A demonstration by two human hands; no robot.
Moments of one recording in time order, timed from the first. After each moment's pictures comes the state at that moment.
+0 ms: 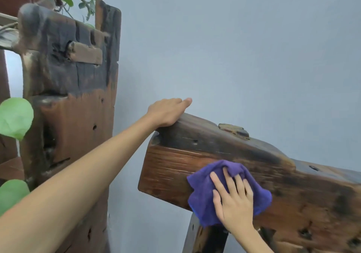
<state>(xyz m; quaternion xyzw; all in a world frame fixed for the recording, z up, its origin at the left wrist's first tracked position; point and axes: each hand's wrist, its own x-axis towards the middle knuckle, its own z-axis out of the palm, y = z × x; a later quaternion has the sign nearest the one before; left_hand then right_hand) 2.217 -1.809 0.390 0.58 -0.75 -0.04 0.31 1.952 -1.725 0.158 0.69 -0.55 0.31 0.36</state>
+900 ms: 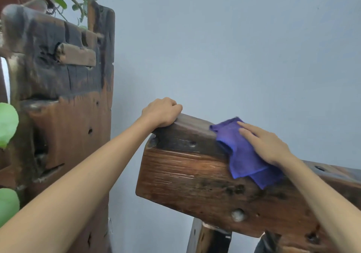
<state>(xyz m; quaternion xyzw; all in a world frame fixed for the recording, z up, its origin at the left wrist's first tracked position) 2.217 -1.813 0.393 0.61 -0.72 -0.07 0.33 1.899 -1.756 0.358 0.70 -0.67 0.25 -0.01</state>
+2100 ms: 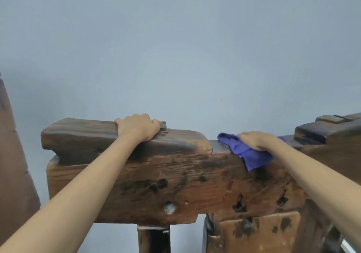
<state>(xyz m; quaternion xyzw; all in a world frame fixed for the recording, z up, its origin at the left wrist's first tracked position) 2.034 -1.809 0.376 0.67 -0.72 0.08 0.17 1.665 -1.759 0.341 0.58 -0.81 0.04 -0.07</state>
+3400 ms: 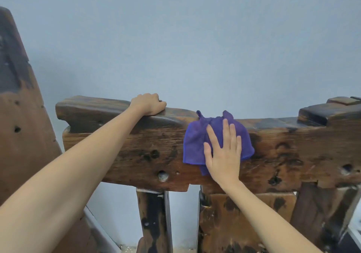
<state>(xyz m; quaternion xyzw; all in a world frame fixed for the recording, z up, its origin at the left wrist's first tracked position) 1.998 -1.803 0.382 0.65 -0.75 0.04 0.13 1.764 -1.696 0.201 0.62 -0.62 0.38 0.29</state>
